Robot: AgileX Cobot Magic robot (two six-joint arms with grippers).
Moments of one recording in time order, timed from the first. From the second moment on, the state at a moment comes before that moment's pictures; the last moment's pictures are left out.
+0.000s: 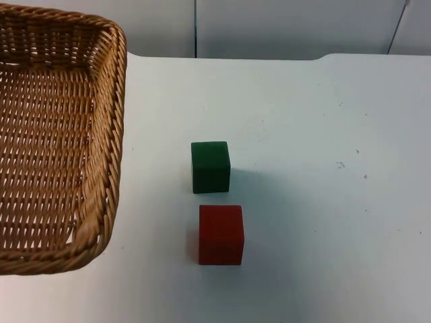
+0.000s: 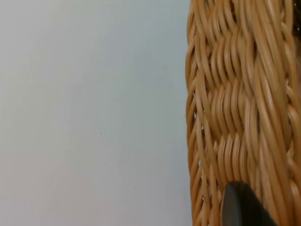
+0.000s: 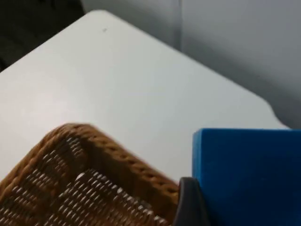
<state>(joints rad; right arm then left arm) 0.82 2.12 -2.32 -0.06 0.94 0.05 0.49 1.21 -0.54 -1.13 0.84 1.02</state>
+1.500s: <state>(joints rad) 0.86 2.26 -2.02 0.40 0.89 -0.25 0.49 1.21 -0.54 -1.12 0.83 1.02</state>
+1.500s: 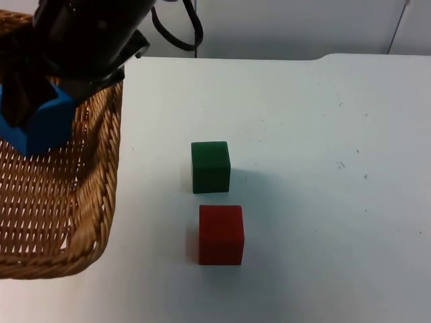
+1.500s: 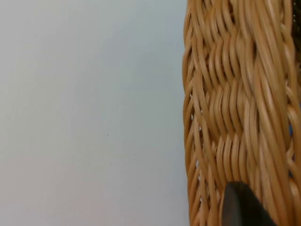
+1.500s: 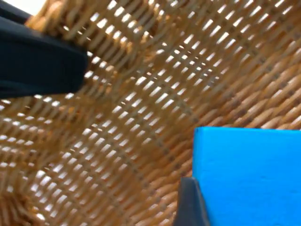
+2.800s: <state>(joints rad) 0.87 1.71 -1.88 0.26 0.98 -0.46 0.48 1.59 -0.70 -1.22 0.78 1.13</state>
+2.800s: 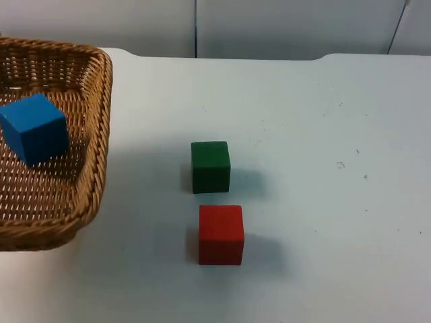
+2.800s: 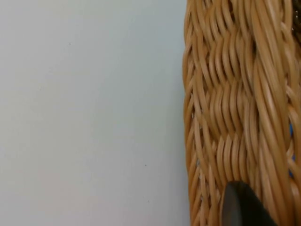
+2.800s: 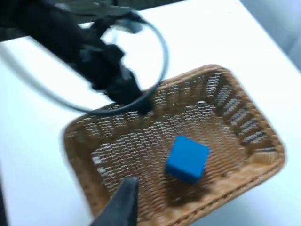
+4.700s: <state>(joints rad) 0.87 0.76 -0.92 0.39 0.62 -0.55 0.44 1.75 -0.71 -1.44 0.63 1.60</state>
